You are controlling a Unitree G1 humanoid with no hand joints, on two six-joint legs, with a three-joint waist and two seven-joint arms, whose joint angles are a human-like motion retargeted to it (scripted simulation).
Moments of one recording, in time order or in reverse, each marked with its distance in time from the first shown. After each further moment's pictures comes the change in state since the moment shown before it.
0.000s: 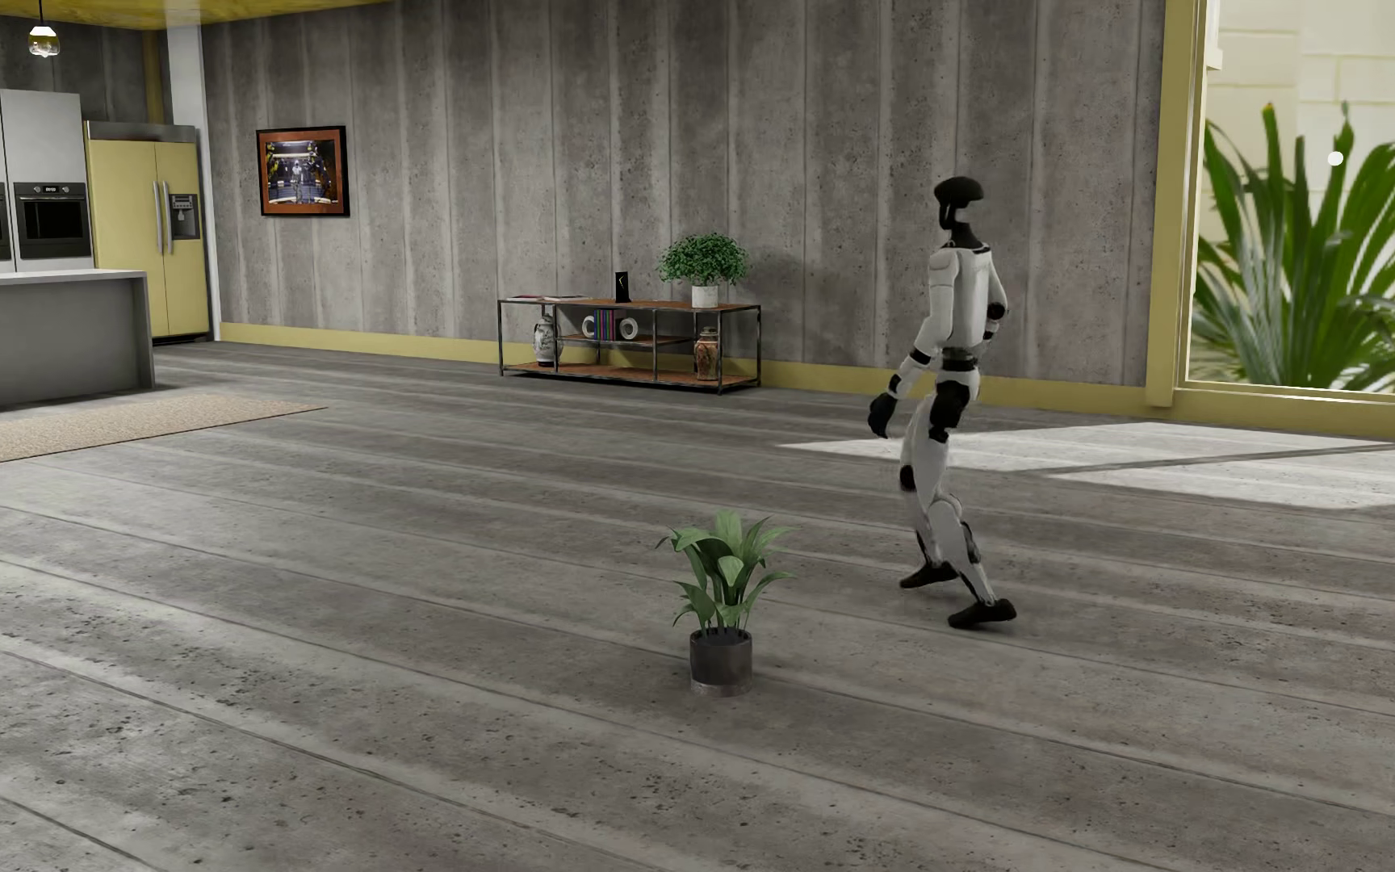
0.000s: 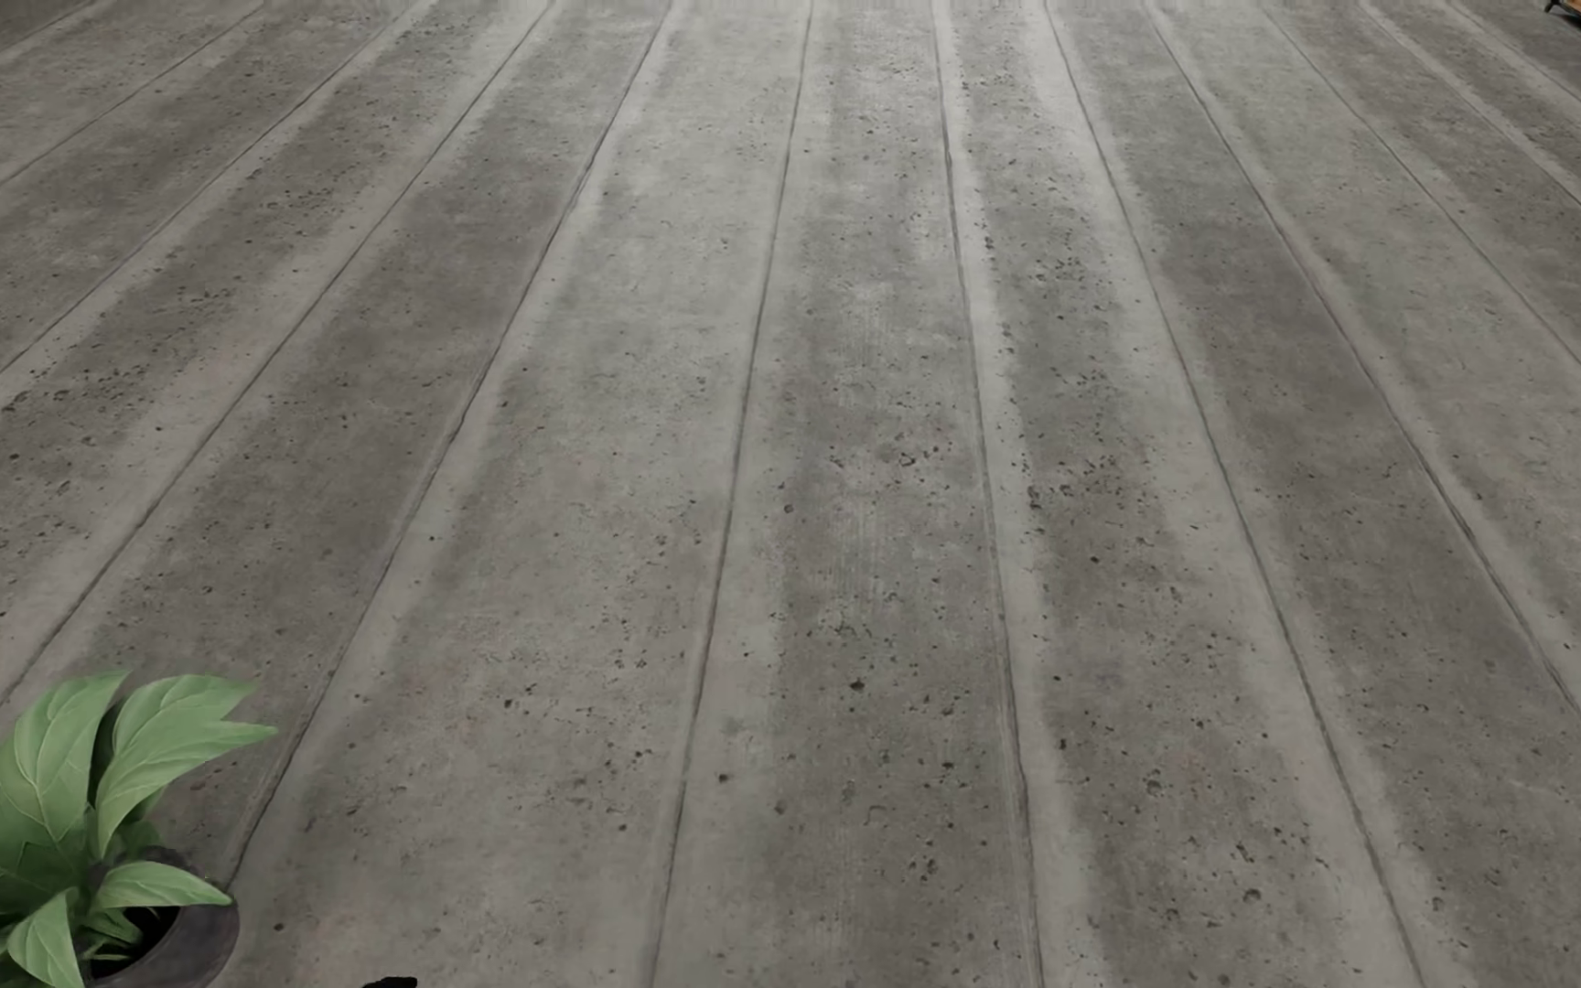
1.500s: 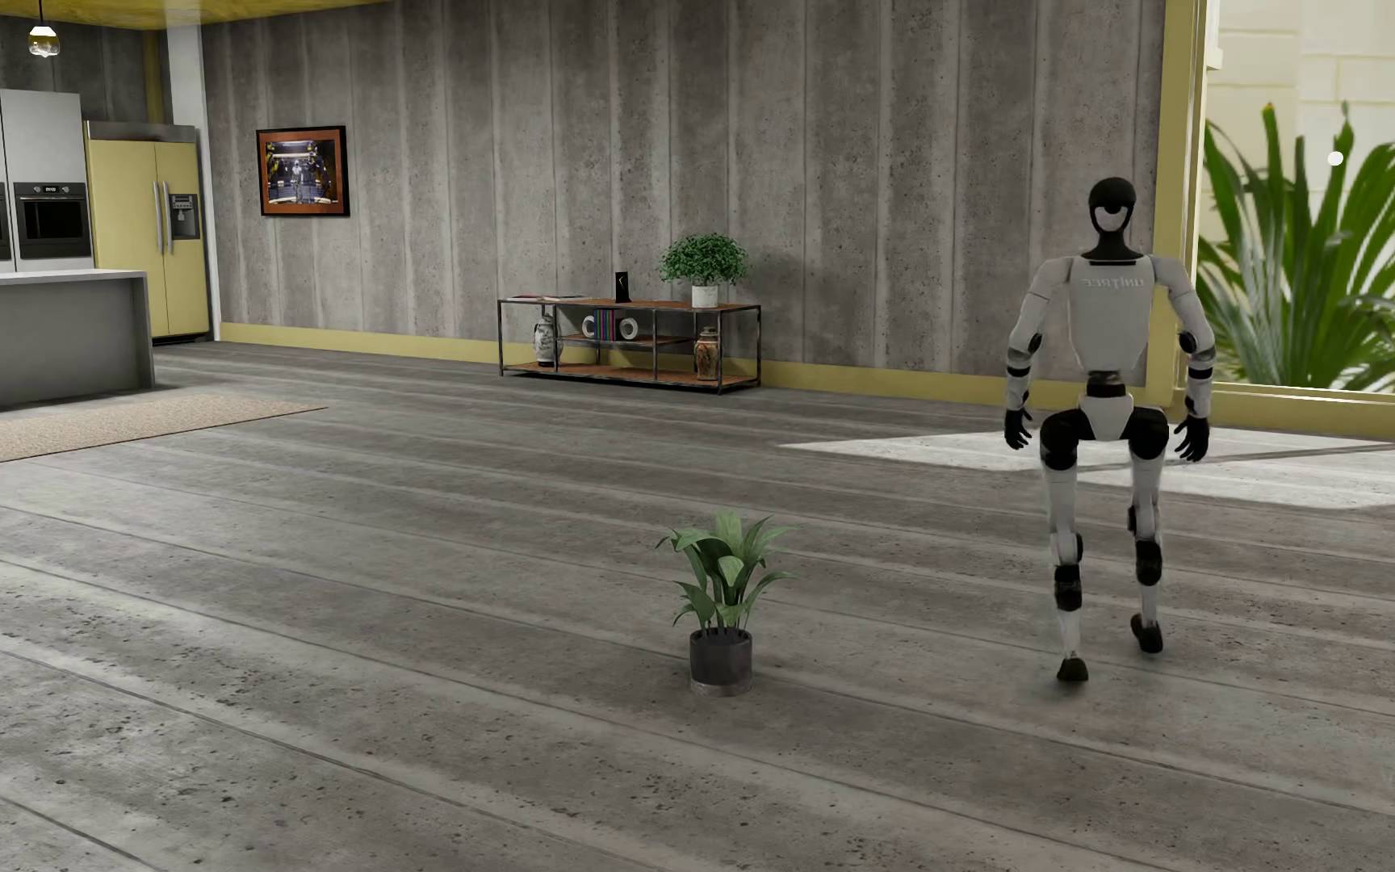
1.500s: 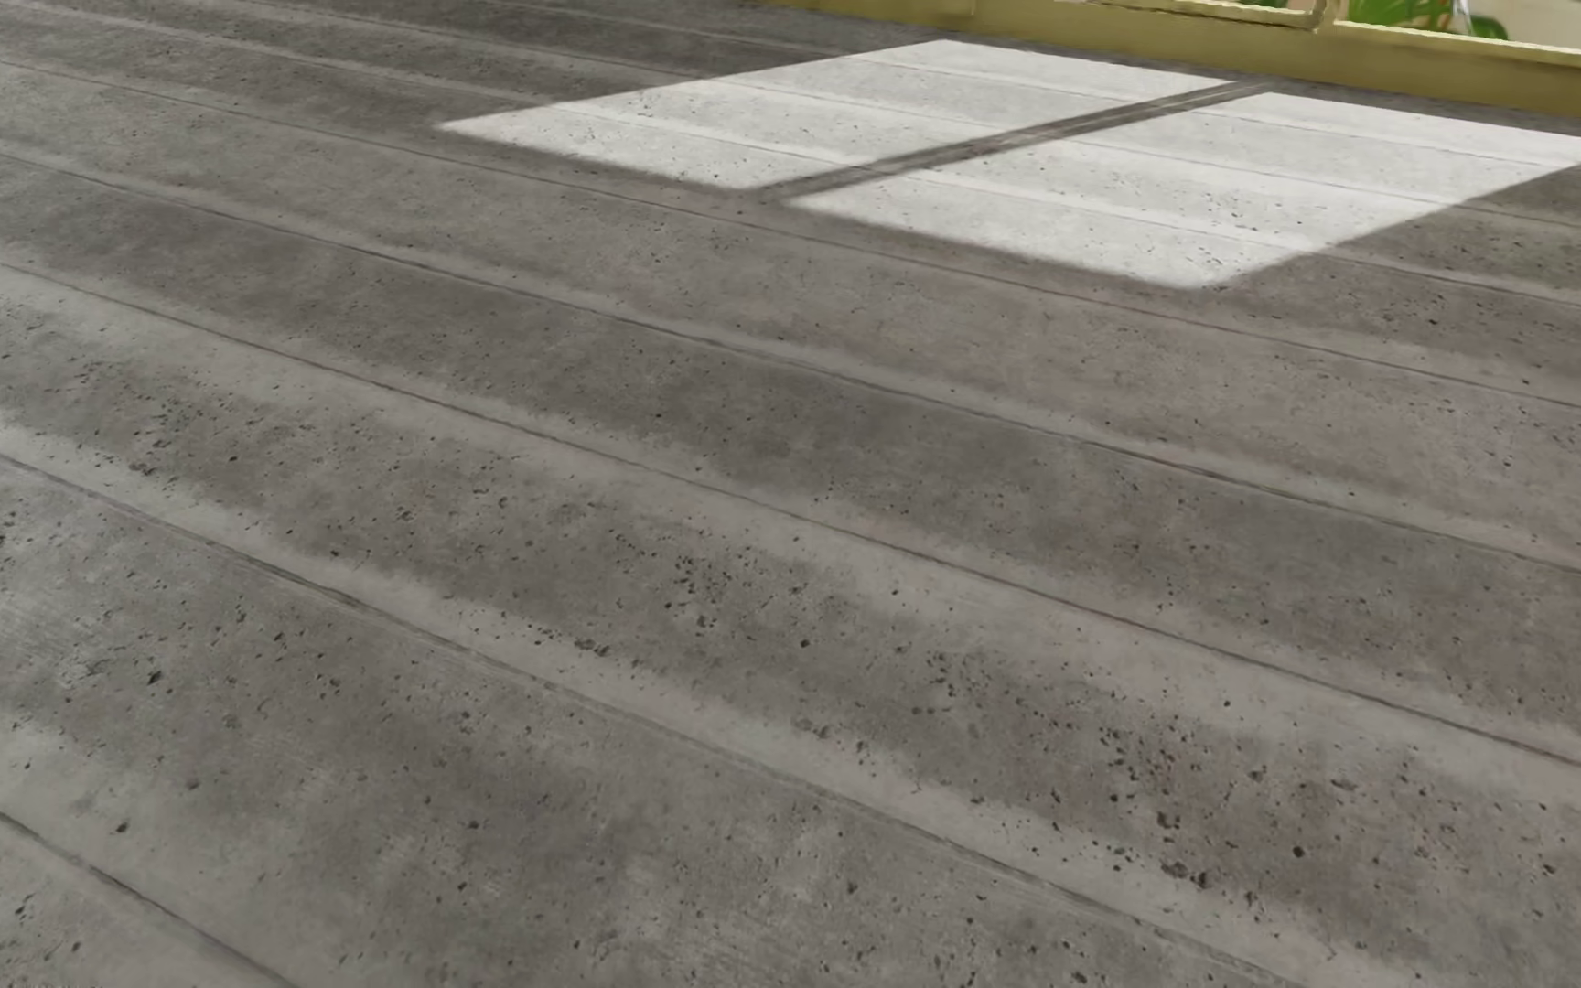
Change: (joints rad) body 0.046 0.032 0.036 -0.031 -0.027 0.019 0.000 0.000 -0.039 0.025 -0.247 0.067 0.025 0.003 -0.266 -0.062 0.031 0.000 0.000 -0.053 -0.026 -0.070 0.058 0.000 0.000 0.000 0.000 0.000 0.000
